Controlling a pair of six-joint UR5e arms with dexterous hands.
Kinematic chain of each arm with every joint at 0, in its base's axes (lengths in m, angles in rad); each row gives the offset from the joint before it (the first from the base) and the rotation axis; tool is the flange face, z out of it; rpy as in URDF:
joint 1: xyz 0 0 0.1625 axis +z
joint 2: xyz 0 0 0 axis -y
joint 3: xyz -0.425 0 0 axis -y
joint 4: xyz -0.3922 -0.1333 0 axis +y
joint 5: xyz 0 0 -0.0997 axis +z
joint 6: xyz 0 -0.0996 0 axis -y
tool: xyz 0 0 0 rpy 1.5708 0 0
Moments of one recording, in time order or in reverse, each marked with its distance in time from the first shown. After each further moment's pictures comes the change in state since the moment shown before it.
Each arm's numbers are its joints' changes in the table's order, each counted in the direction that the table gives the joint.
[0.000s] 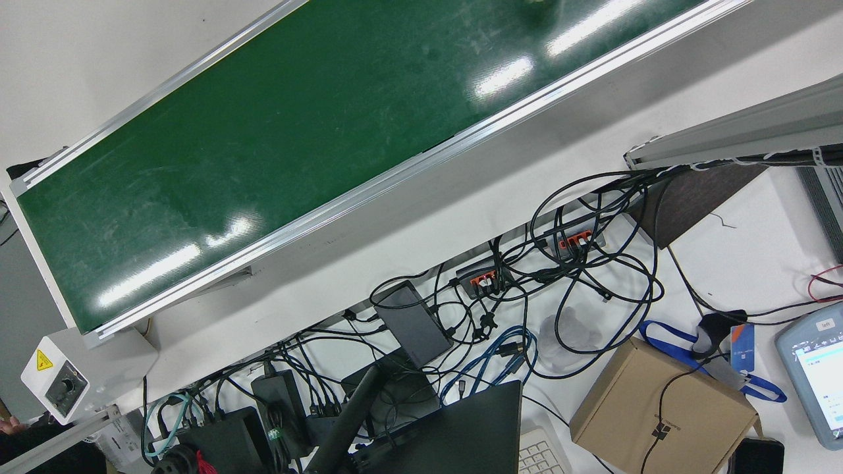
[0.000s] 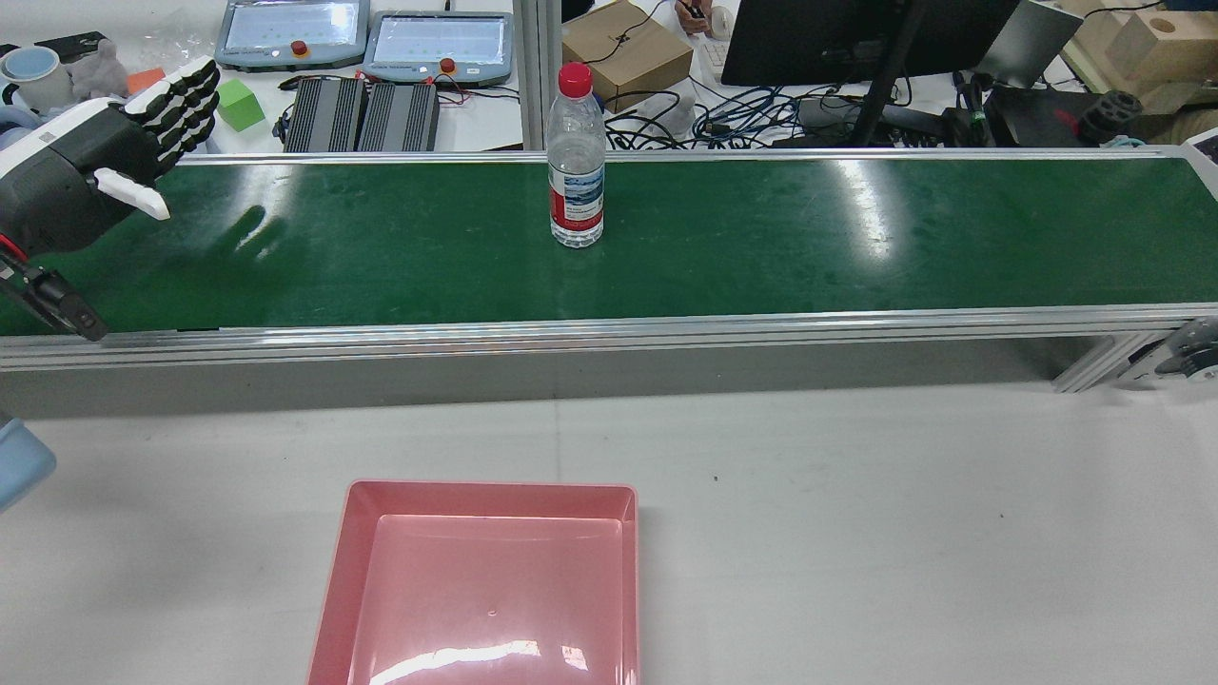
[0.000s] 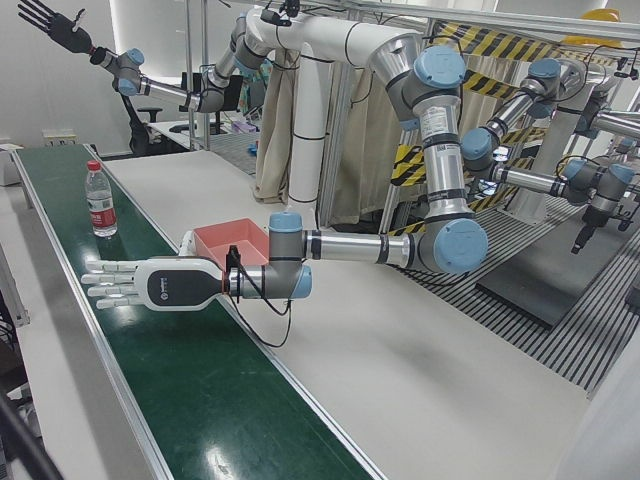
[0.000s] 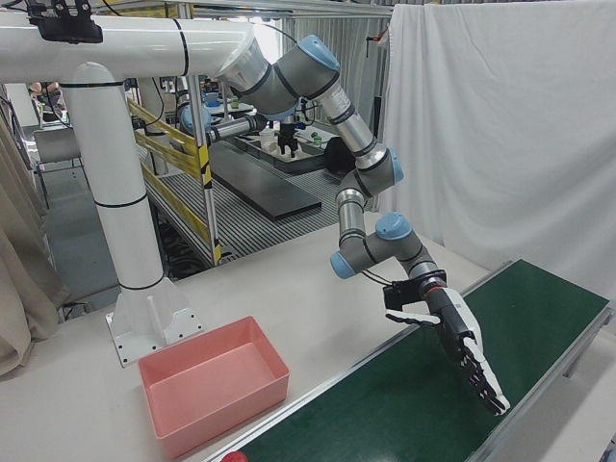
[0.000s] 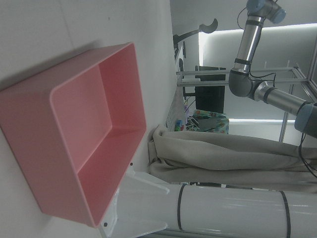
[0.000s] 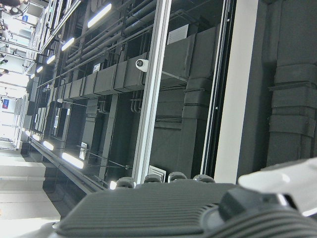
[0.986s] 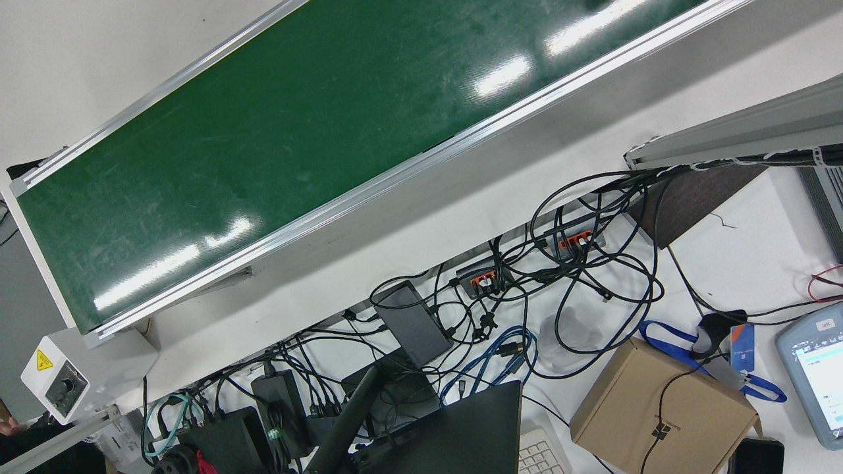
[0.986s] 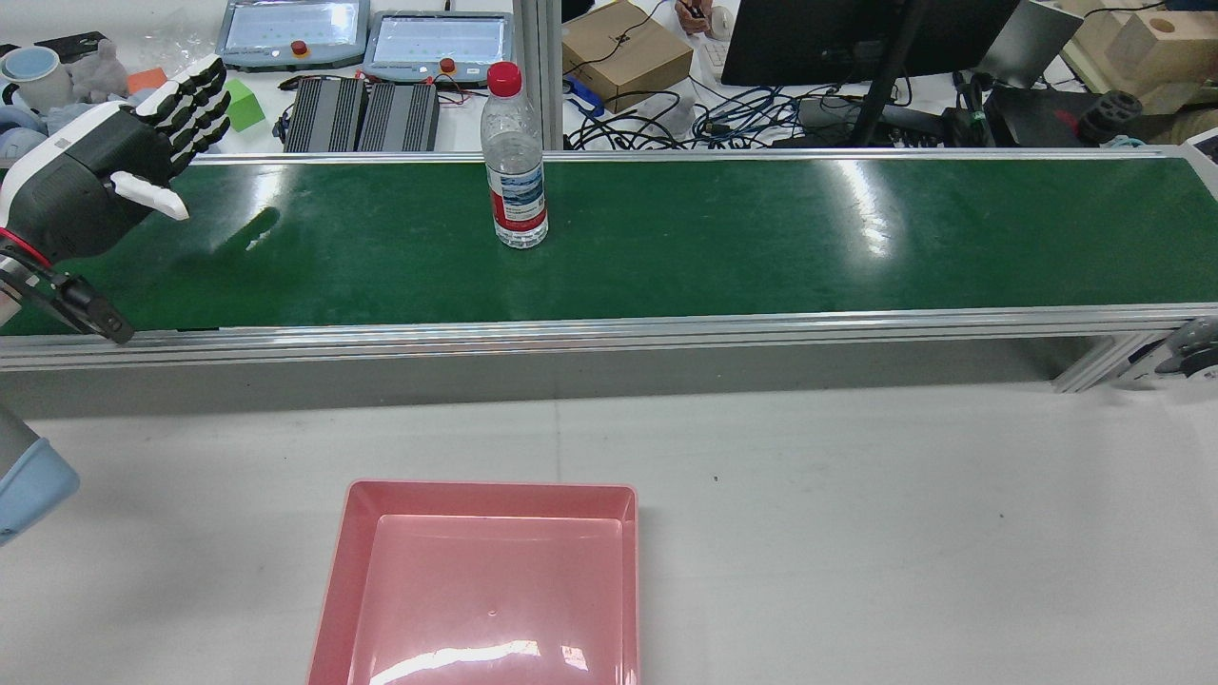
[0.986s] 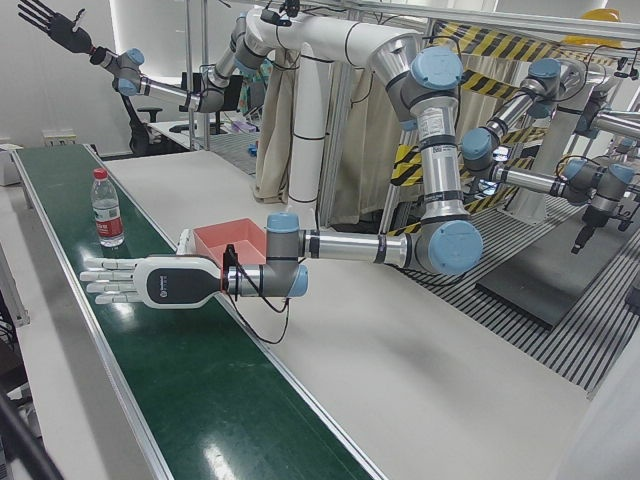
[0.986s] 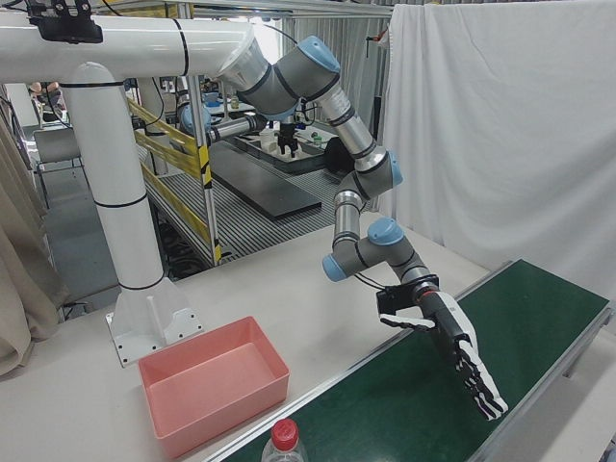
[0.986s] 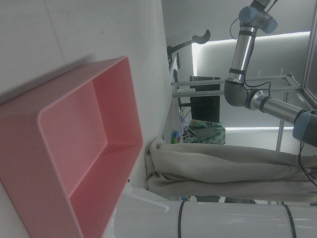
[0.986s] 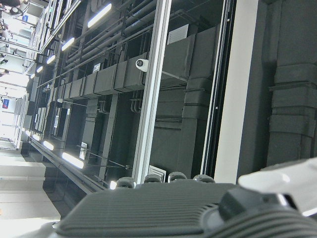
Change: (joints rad) left arm 0.046 -0.006 -0.007 0.000 0.095 0.000; right arm 0.000 0.000 0.000 0.000 0.000 0.000
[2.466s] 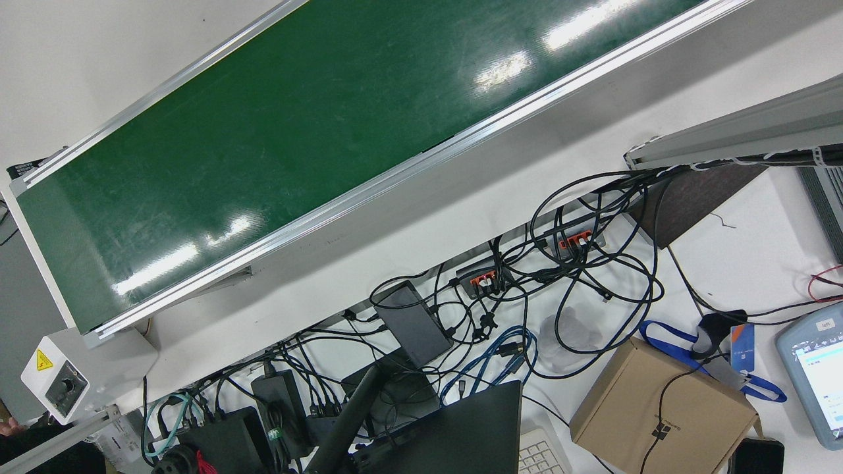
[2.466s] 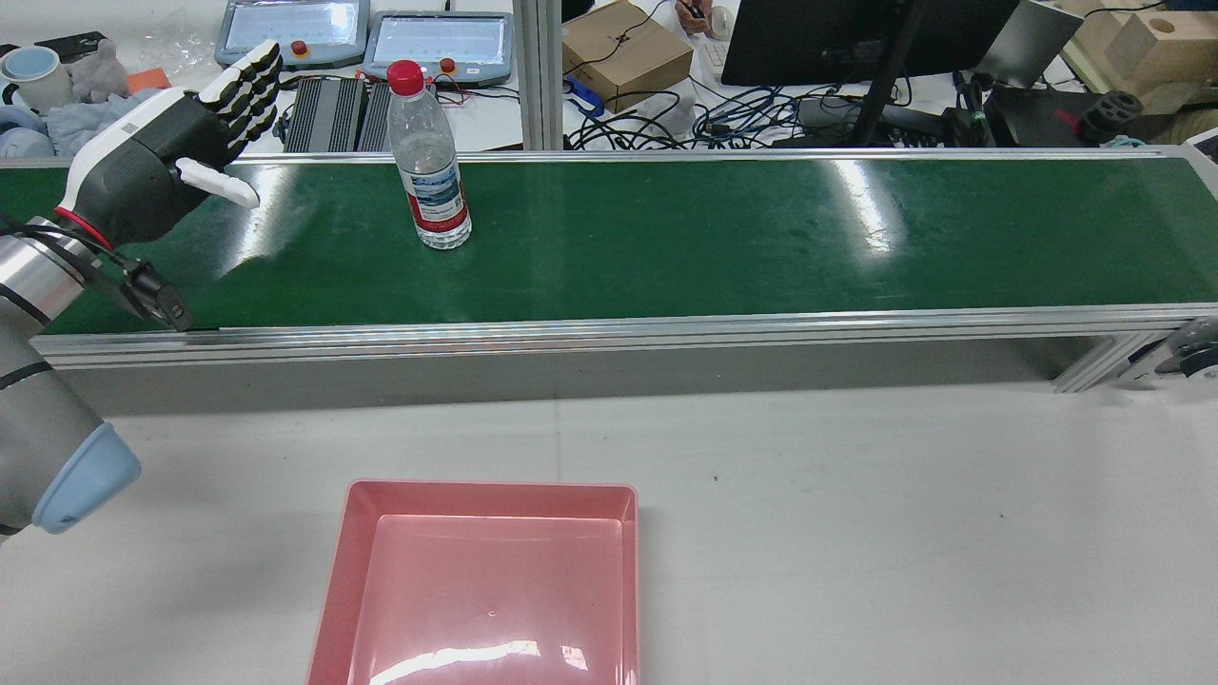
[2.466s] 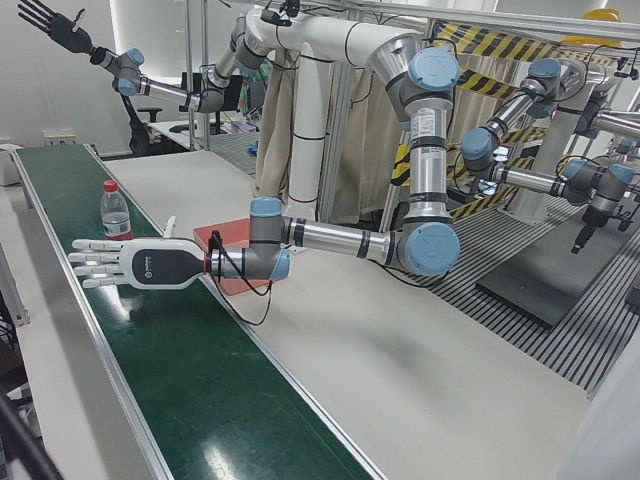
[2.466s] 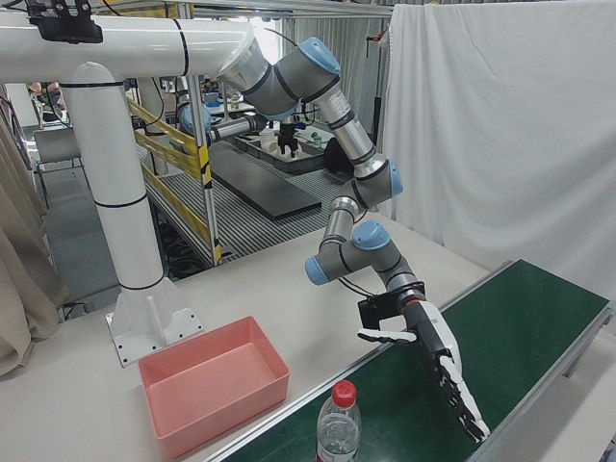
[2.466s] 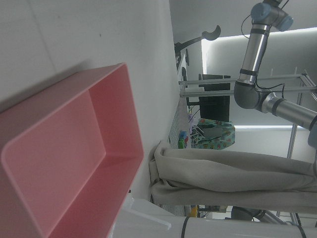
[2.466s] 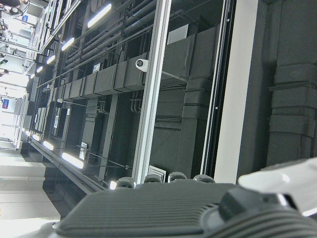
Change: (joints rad) left arm 0.045 -0.104 -0.006 -0.106 0.022 0.058; right arm 0.000 0.000 0.000 -0.001 0.000 0.000
